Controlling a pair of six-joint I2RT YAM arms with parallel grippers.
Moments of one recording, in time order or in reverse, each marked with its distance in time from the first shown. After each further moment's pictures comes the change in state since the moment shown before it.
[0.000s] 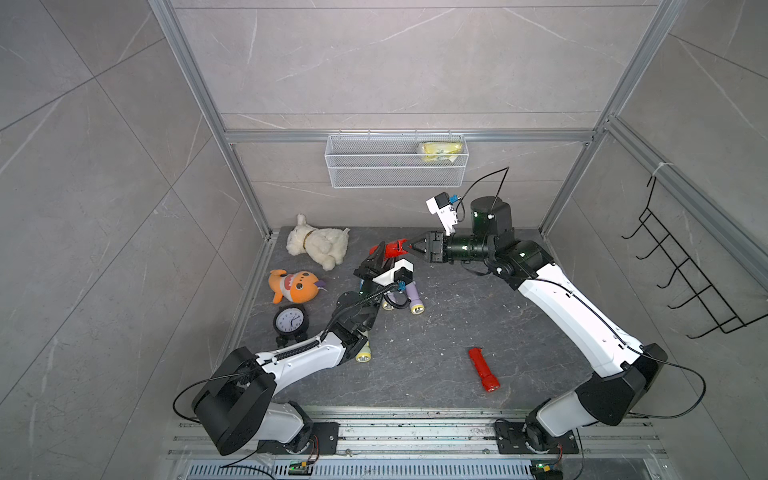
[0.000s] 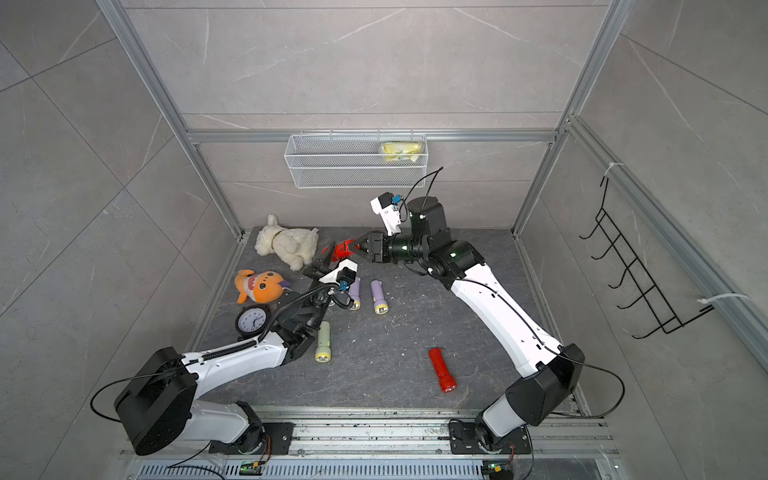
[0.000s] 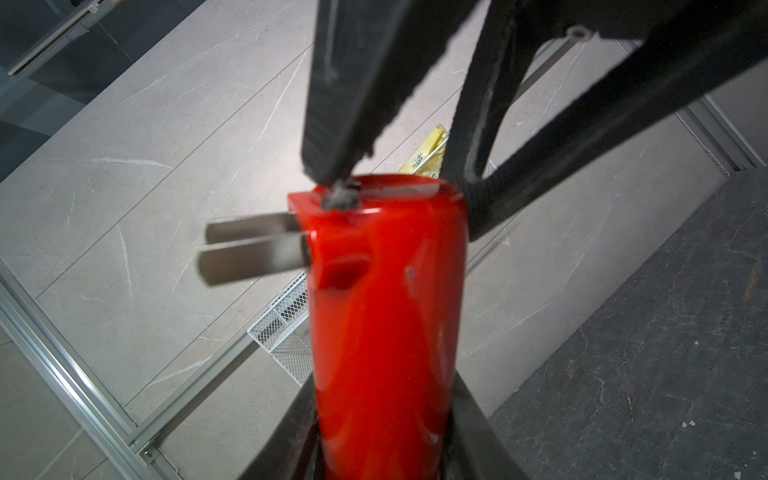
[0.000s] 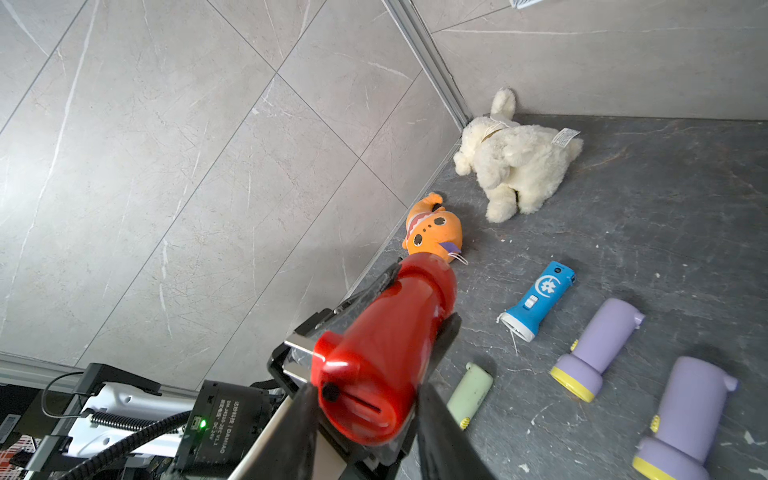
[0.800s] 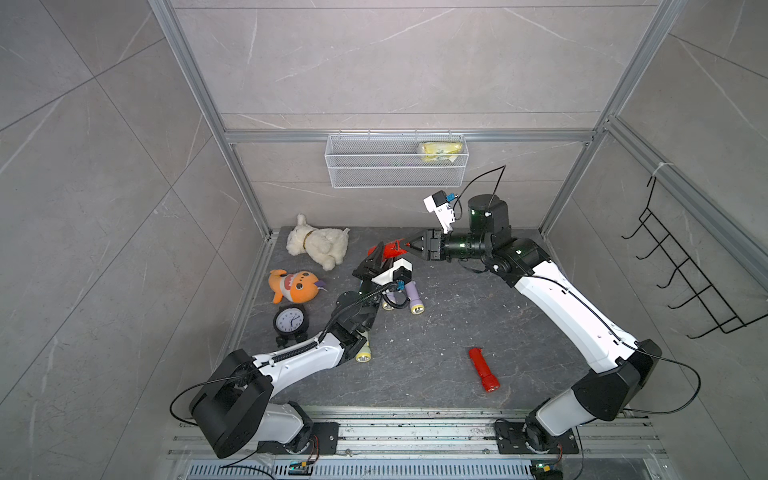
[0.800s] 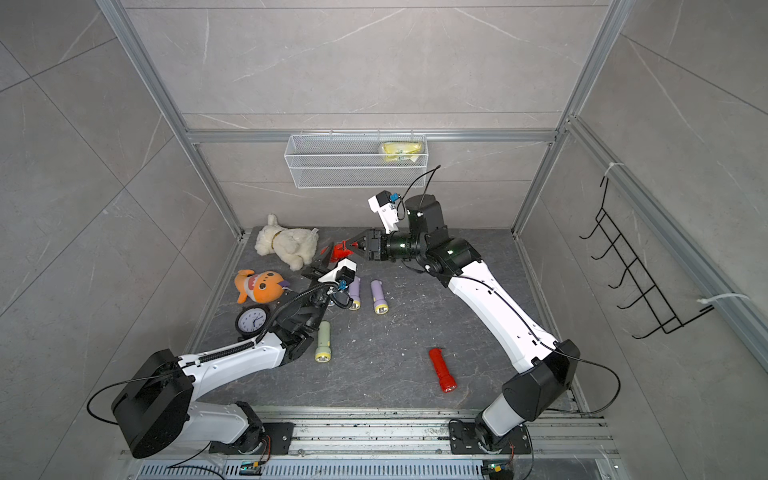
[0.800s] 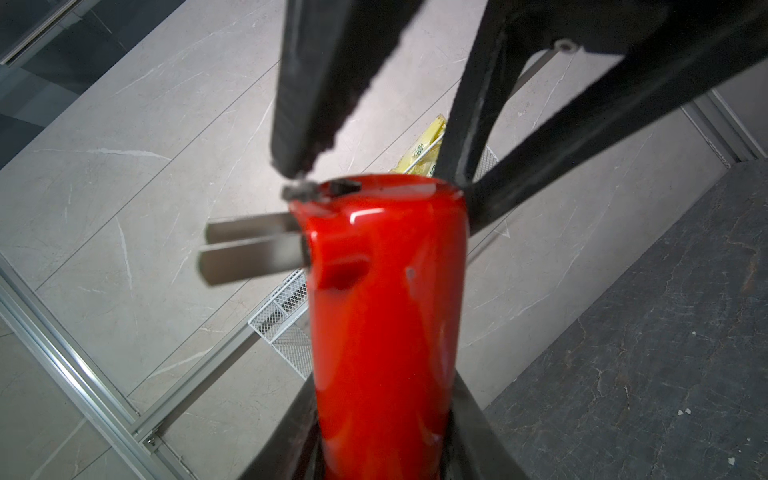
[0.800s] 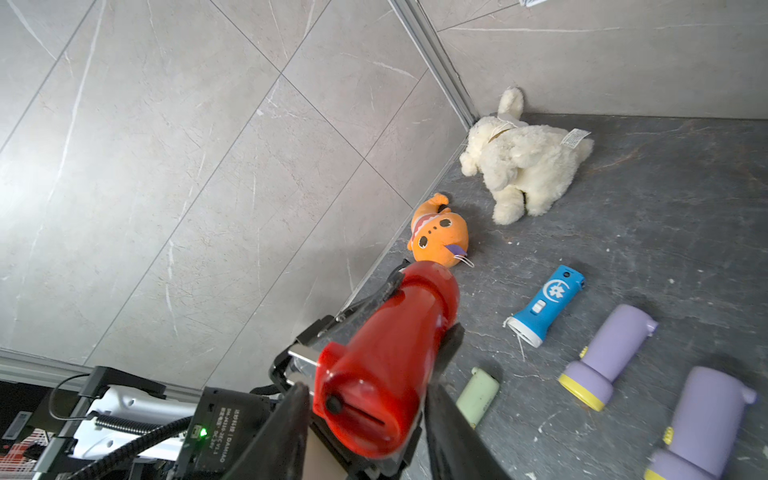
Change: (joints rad) left arm 0.002 -0.017 -0.003 -0.036 -0.016 -0.005; right arm 0.000 0.029 0.029 0.008 -0.024 0.009
